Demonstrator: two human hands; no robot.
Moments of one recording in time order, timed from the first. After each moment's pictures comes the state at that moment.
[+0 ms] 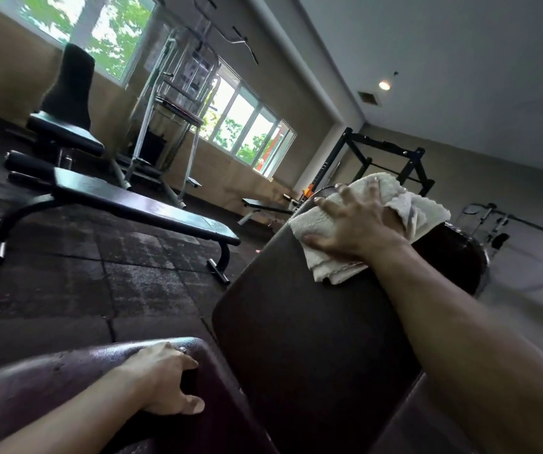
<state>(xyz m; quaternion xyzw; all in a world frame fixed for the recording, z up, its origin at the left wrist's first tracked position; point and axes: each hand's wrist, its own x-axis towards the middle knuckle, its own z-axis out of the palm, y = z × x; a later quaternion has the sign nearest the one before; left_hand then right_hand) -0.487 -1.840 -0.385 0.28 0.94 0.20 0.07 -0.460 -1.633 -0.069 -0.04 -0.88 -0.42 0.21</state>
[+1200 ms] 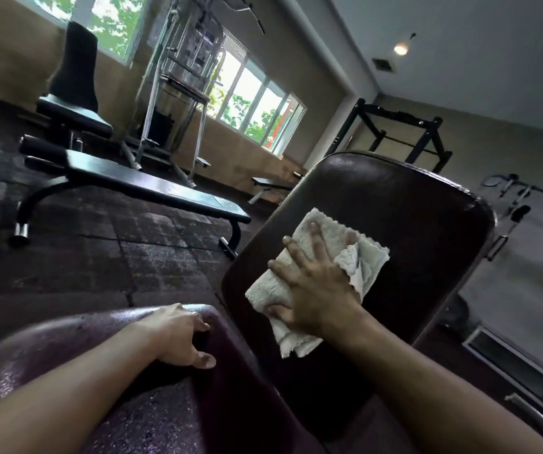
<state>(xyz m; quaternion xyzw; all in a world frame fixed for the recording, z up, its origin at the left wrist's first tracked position) -0.486 -1.839 -0.377 0.27 0.94 0.18 0.10 -0.389 -1.661 -0.204 0.05 -0.90 -0.43 0.12</state>
